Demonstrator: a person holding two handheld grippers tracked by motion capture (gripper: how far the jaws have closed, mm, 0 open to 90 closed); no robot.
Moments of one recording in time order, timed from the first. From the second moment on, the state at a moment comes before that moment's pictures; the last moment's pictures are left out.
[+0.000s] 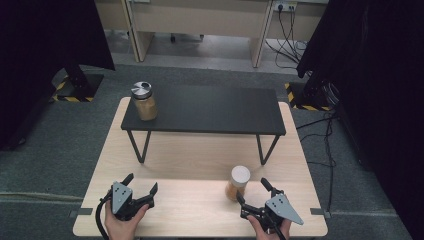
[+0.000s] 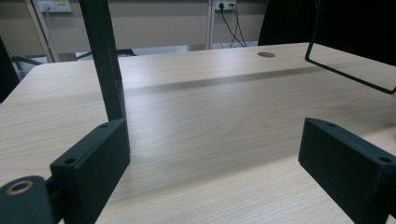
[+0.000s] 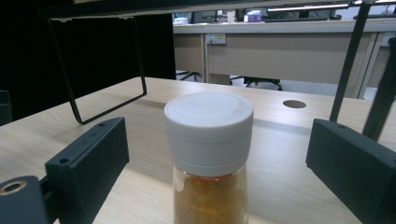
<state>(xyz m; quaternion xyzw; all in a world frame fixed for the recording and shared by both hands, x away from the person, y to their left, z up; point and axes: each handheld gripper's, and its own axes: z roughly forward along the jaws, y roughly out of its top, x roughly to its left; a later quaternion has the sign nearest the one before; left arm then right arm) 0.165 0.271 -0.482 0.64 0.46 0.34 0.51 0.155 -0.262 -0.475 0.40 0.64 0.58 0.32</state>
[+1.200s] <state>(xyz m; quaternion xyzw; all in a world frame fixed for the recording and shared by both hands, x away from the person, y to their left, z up) 0.166 0.271 -0.481 0.64 0.46 0.34 0.51 0.192 -0.242 -0.490 0.38 0.65 0.57 0.33</state>
